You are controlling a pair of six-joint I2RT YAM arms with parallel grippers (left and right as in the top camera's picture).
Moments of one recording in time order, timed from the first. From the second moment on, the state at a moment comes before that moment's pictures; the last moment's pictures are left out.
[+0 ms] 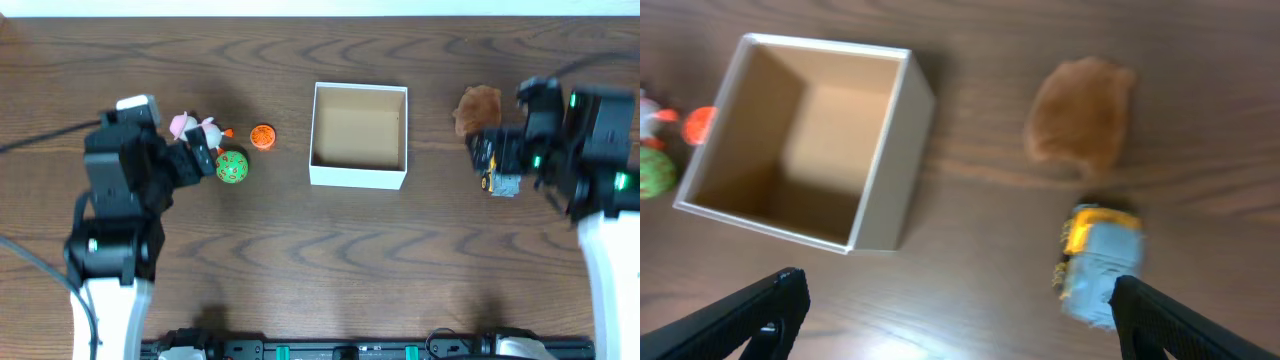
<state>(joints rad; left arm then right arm) 0.02 1.02 1.06 -0.68 -0.01 -0.22 -0.07 1.28 1.33 -0.96 -0.25 -0.04</state>
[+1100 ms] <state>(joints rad) 0.05 1.20 1.13 -0.89 -0.01 -0.20 -0.07 2.16 1.73 -0.79 0.02 0.06</state>
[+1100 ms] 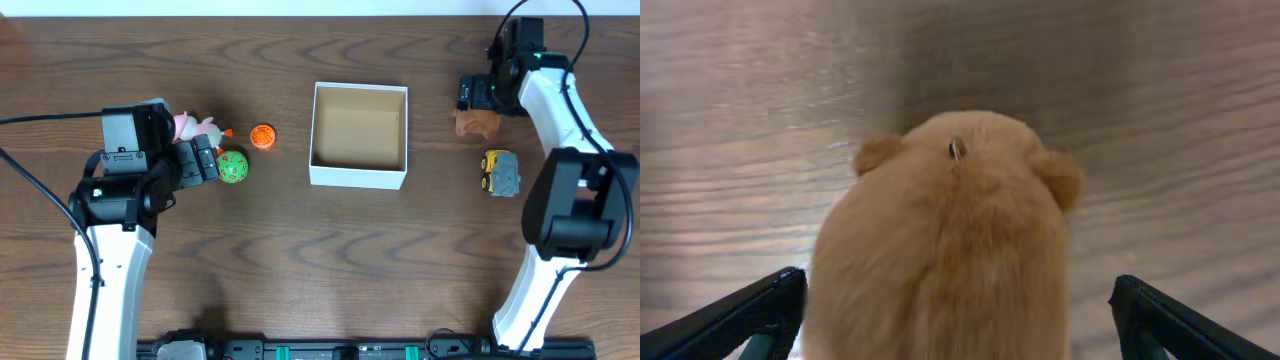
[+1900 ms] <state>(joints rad) 0.05 1.20 1.13 -0.92 -0.01 -0.20 -0.02 2.18 1.83 -1.02 0.03 0.13</state>
